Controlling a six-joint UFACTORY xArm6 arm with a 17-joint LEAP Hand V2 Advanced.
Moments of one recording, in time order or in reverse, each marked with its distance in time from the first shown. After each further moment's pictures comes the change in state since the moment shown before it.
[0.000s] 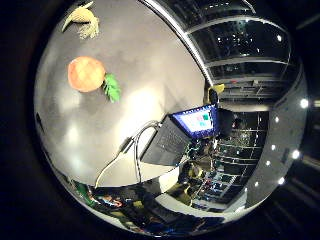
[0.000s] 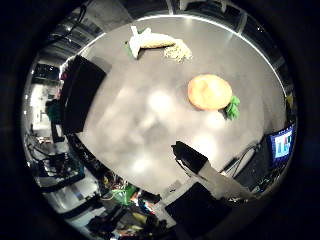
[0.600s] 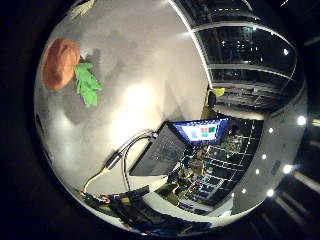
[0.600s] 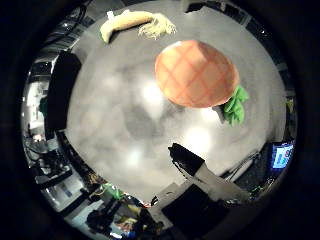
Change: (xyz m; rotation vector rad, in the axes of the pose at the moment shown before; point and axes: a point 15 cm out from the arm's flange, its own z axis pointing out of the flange) arm 0.013 -0.002 0.087 -0.083 0.041 -0.068
